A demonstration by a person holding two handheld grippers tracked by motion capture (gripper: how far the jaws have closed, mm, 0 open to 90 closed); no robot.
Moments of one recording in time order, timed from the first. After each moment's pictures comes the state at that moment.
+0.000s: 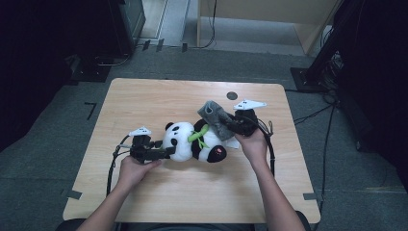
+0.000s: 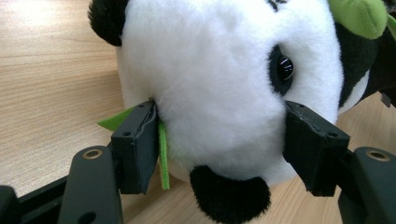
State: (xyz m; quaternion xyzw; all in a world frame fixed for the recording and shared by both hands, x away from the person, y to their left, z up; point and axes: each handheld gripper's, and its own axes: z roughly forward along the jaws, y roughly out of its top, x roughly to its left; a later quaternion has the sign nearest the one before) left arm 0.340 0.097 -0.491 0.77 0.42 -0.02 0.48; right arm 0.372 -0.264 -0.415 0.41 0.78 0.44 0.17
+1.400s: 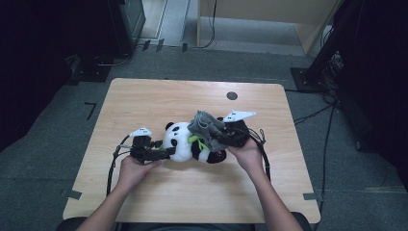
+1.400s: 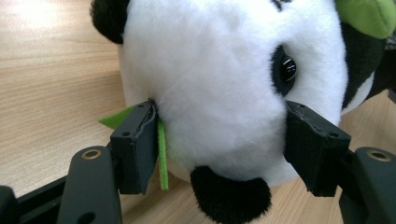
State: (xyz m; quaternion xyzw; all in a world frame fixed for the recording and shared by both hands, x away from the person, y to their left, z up) left arm 0.341 0.095 -0.493 0.77 0.42 -0.02 0.47; right arm 0.347 -0.239 -0.427 0.36 0.82 0.44 0.11
